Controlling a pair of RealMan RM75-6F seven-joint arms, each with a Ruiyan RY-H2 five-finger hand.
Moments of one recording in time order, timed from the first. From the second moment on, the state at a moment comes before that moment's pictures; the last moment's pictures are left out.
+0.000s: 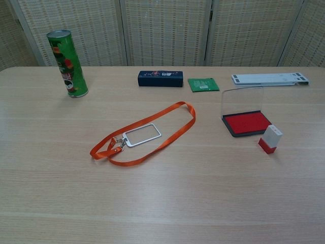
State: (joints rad) left arm -0.08 -1.11 0.00 -1.61 1.57 1.50 0.03; right arm 0.10 -1.15 0.04 -1.61 -1.52 1.43 -0.16
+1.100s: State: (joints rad) left arm -0.09 -1.13 -0.03 -1.59 1.49 1.48 0.04; right arm 0.49 -1.19 0.06 -1.45 -1.51 0.91 -0.03
